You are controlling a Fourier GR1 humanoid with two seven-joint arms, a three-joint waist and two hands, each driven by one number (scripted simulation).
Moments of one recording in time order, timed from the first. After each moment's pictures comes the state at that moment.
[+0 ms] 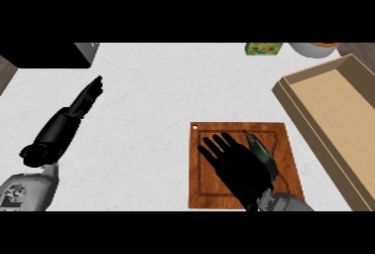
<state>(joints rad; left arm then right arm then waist) -0.19 0.32 -0.04 -1.54 -0.06 -0.17 -0.09 -0.27 -0.26 0.67 -1.70 1.11 0.56 0.24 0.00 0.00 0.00</state>
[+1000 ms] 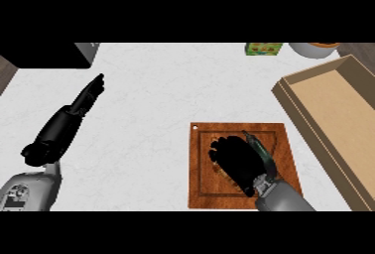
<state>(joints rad) -0.20 0.26 0.01 -1.58 -0.12 -0.21 -0.06 -0.29 -0.21 0.60 -1.44 1.28 0.35 0.00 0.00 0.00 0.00</state>
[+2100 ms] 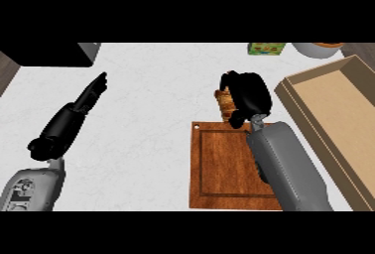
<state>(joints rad) -0.23 0.24 0.03 -1.53 -0.14 -0.23 -0.08 -0.62 -0.04 0.15 -1.16 1.27 0.08 0.22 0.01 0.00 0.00</state>
